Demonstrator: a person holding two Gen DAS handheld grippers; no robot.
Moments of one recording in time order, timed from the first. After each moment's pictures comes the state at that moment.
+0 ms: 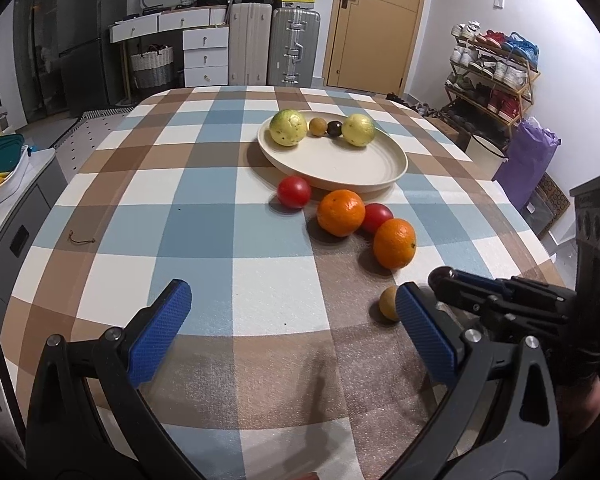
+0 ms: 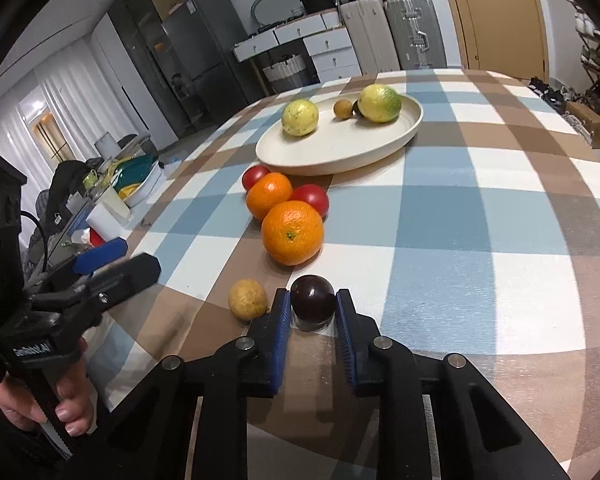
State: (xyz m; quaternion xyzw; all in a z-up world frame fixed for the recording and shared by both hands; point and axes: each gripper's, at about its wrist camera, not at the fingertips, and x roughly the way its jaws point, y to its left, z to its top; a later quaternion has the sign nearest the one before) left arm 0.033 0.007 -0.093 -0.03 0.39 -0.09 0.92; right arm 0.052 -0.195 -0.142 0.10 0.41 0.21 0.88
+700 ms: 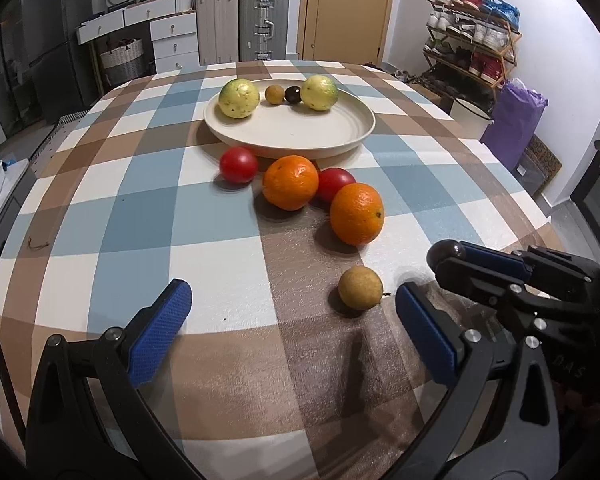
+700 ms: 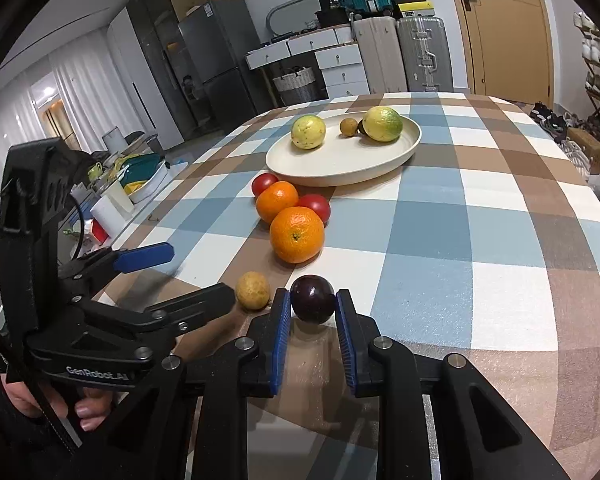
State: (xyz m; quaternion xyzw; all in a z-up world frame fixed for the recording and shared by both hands) left arm 0.047 -0.038 -0.115 0.02 0.42 -0.13 0.90; right arm 0.033 -0.203 -0.132 0.07 0.38 0.22 0.90
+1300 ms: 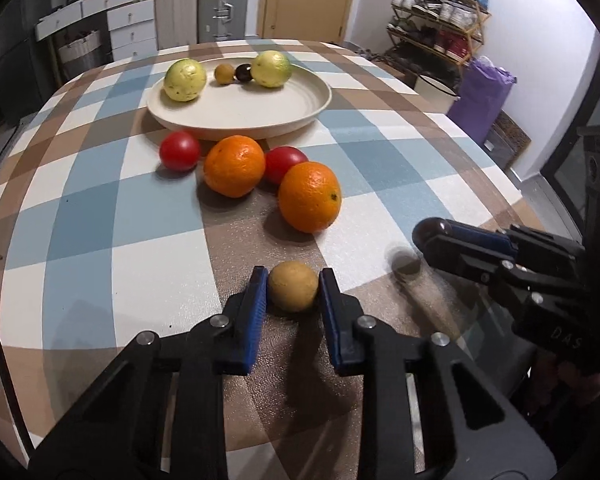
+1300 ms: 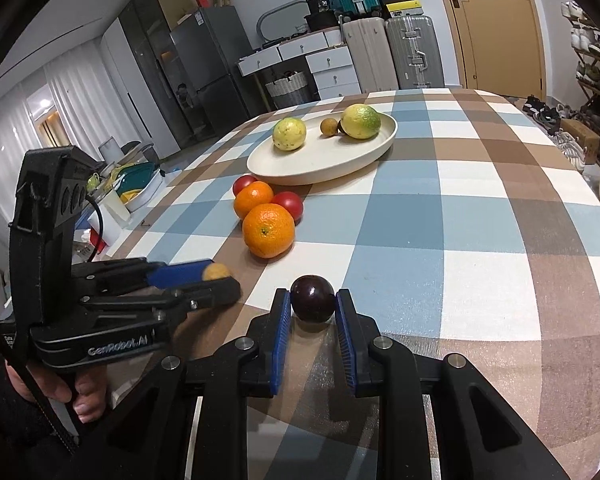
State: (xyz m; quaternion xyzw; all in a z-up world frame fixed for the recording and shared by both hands) left arm 0.058 -0.055 -0.130 0.02 0.45 -0.21 0.87; right arm 0.031 -0.226 -0.139 0.09 0.38 0.21 0.90
